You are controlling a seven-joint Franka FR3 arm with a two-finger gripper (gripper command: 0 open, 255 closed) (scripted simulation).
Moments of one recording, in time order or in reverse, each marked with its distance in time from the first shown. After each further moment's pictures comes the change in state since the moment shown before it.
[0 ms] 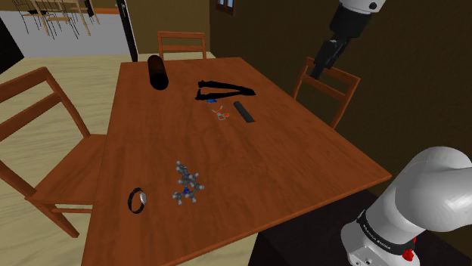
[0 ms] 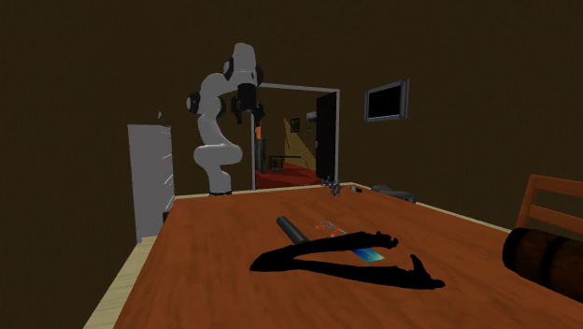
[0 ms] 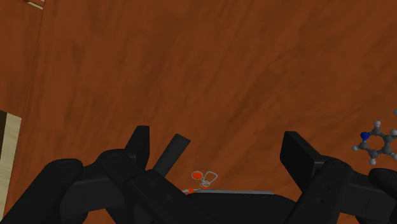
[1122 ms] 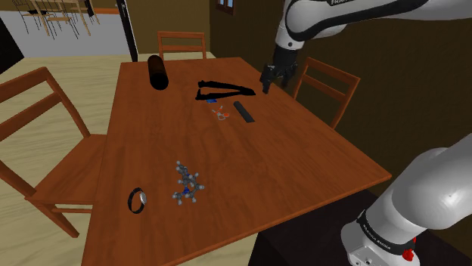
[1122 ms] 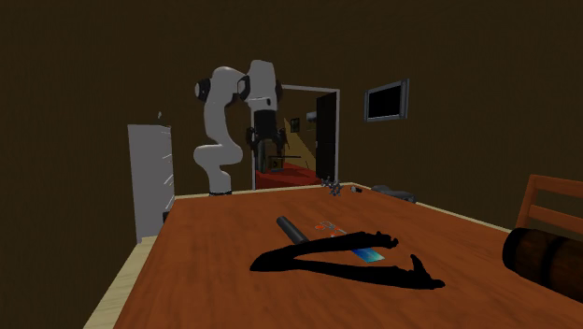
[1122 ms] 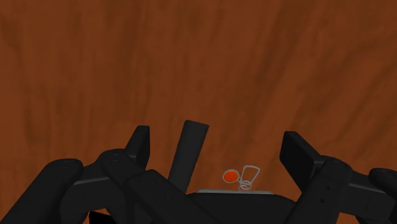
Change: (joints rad) arm -0.063 0.532 0.016 0.131 0.050 0.309 0.206
